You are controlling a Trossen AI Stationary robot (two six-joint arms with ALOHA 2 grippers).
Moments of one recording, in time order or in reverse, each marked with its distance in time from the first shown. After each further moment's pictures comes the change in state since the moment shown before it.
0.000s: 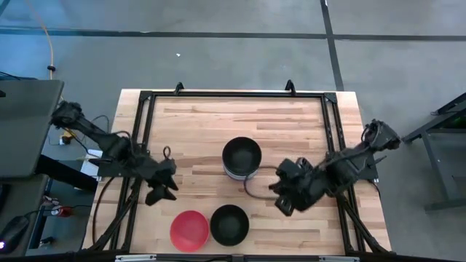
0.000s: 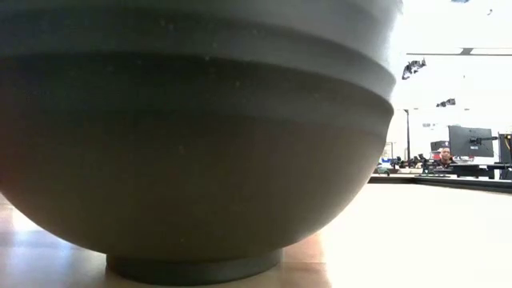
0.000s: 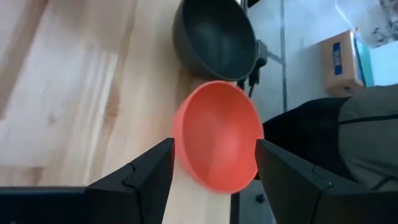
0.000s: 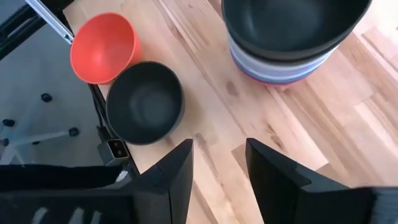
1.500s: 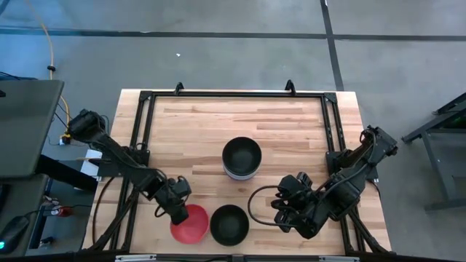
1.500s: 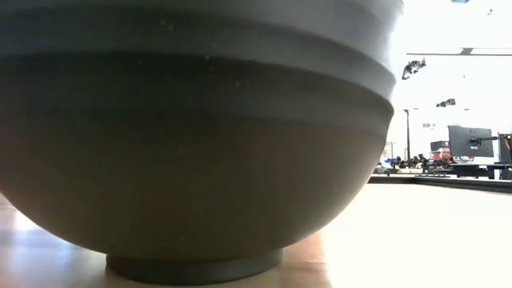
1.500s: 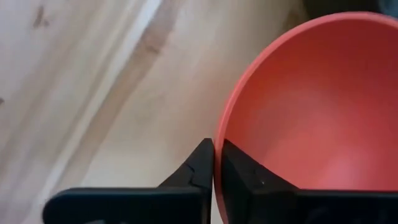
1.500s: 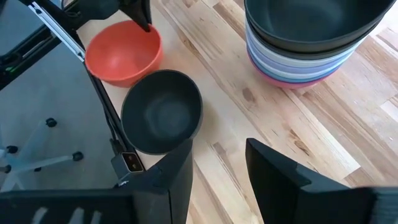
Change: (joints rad) left arm -0.158 0.521 -0.018 0.158 -0.152 -0.382; right arm 0.145 0.078 0.000 0.058 0.167 0.161
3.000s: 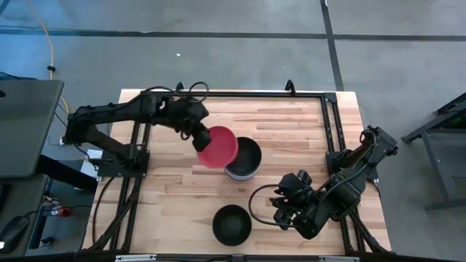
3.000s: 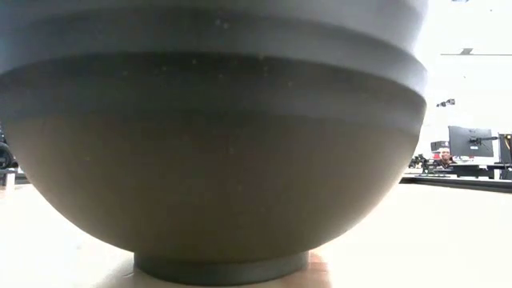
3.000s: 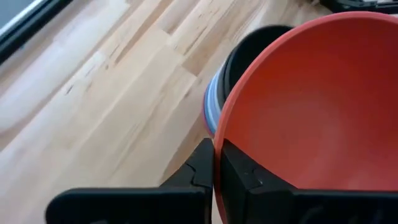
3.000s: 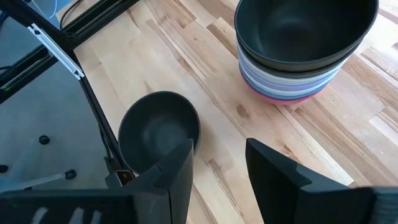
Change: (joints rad) left arm 0.794 -0.048 0.724 -0.592 0.005 0.760; right arm 0.004 -0.001 0.000 -0.005 0.080 0.010
